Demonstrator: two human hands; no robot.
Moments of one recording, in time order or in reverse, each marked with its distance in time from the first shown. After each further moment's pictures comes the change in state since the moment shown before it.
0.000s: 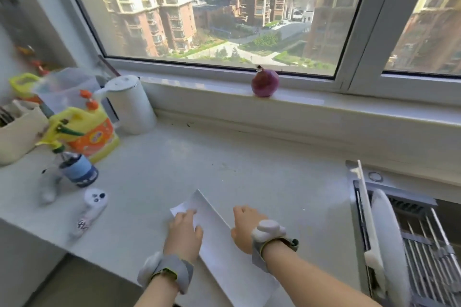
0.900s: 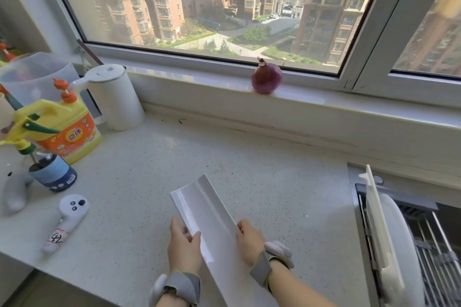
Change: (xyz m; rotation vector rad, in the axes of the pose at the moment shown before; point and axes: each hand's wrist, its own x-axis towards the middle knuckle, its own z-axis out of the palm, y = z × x) left_hand 0.023 -0.006 0.027 -0.604 0.088 -0.270; right_hand 0.048 0.011 0.058 0.548 0.010 0.207
